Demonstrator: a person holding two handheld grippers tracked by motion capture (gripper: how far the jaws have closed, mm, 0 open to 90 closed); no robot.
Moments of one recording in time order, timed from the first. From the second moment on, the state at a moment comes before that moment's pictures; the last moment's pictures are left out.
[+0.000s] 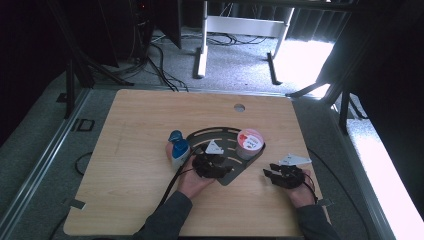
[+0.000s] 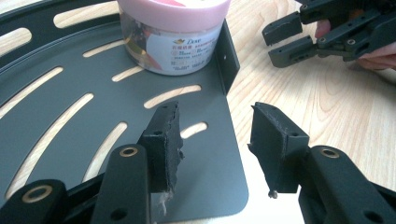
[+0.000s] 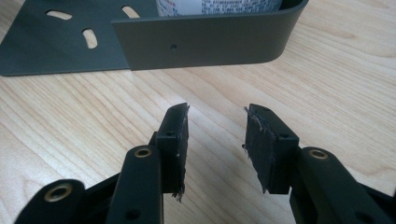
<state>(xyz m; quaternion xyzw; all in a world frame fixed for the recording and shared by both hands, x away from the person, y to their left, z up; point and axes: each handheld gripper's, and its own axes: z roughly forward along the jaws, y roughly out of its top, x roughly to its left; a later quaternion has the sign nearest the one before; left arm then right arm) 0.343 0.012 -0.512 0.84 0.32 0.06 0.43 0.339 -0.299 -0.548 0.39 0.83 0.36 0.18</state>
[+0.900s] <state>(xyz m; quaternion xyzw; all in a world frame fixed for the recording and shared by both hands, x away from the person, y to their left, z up) 0.327 0.030 -0.507 0.84 0.32 0.06 0.43 0.338 -0.299 -0.557 0.38 0.83 0.37 0.16</state>
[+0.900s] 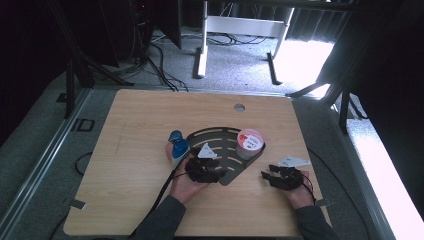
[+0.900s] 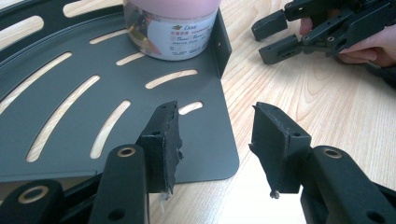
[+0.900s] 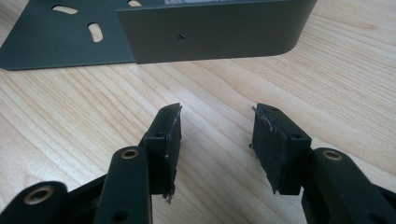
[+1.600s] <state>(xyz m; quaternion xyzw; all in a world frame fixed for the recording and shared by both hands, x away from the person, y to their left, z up) 0.314 0.044 -0.506 0.85 0.32 0.08 0.41 0.337 -0.300 -0.558 0.38 0.83 0.38 0.16</state>
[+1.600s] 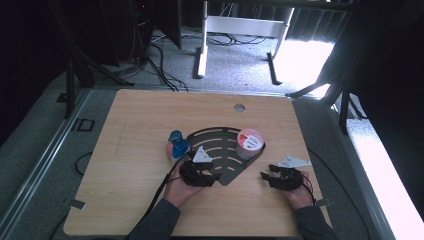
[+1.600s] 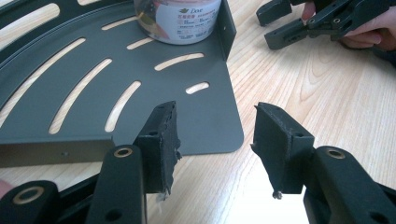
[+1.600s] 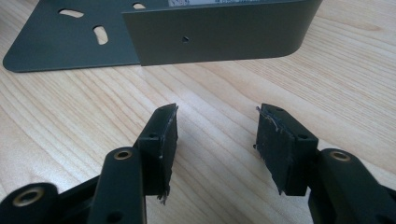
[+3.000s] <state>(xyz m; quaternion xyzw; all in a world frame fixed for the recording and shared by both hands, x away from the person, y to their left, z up) 0.287 0.092 -0.493 0.86 0.33 0.10 0.38 0.336 -0.297 -0.559 0.38 0.83 0.38 0.16</state>
